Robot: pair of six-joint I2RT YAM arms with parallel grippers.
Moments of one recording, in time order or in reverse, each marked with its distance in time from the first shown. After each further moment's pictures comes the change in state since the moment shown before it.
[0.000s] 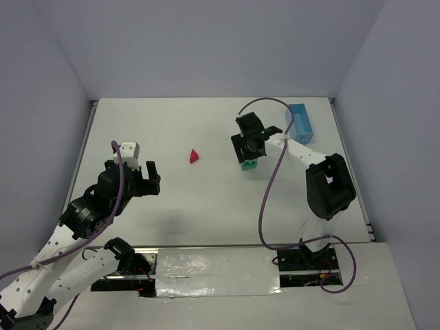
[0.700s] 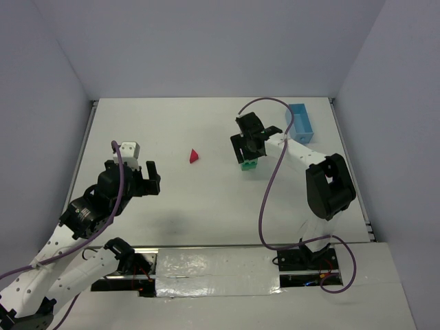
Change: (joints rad) left arm 0.000 0.000 0.000 0.000 0.000 0.000; right arm 0.000 0.000 0.000 0.000 0.000 0.000
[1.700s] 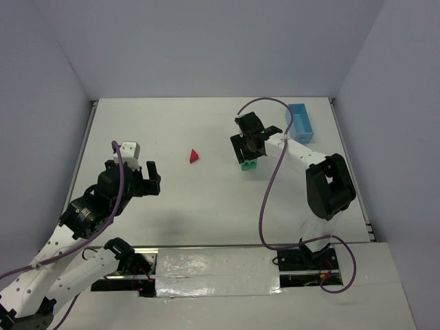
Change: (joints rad) left arm 0.000 0.000 0.000 0.000 0.007 0.002; right arm 0.000 0.000 0.002 -0.001 -0.015 -0.019
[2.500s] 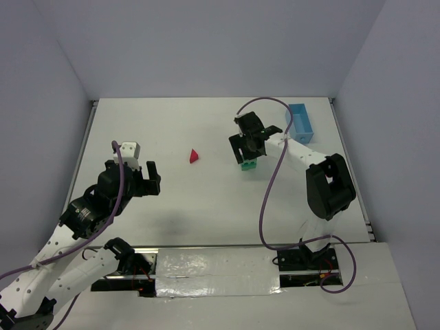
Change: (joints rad) left arm 0.000 0.000 0.000 0.000 0.000 0.000; right arm 0.000 0.000 0.005 -0.002 -0.006 -0.015
